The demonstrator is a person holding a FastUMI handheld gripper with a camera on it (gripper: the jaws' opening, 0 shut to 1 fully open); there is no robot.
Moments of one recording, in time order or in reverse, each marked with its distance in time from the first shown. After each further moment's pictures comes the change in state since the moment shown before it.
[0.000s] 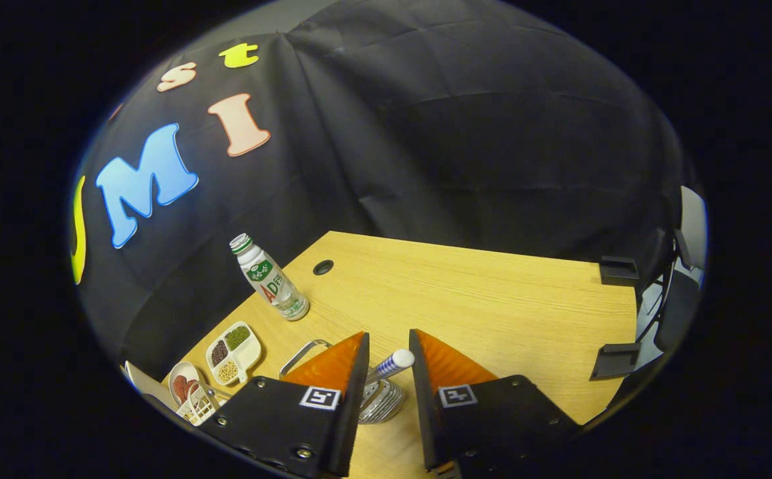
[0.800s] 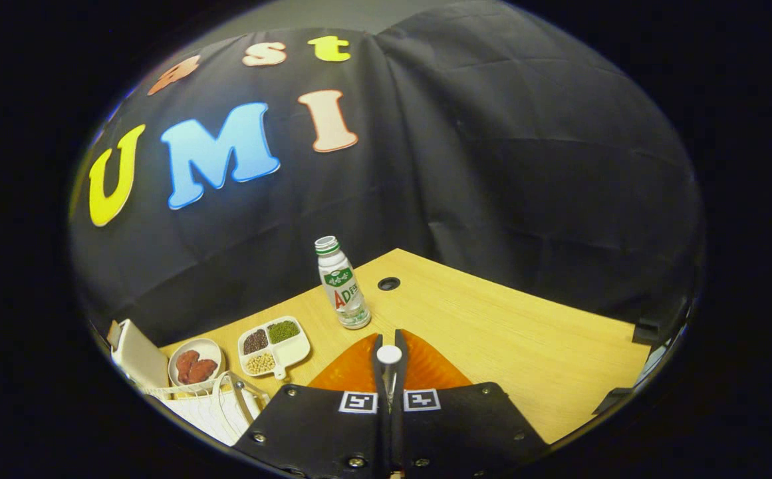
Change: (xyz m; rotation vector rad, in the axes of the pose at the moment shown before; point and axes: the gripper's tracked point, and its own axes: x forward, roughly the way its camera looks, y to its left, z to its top) arm -0.021 0.097 0.023 -0.286 -0.121 0.228
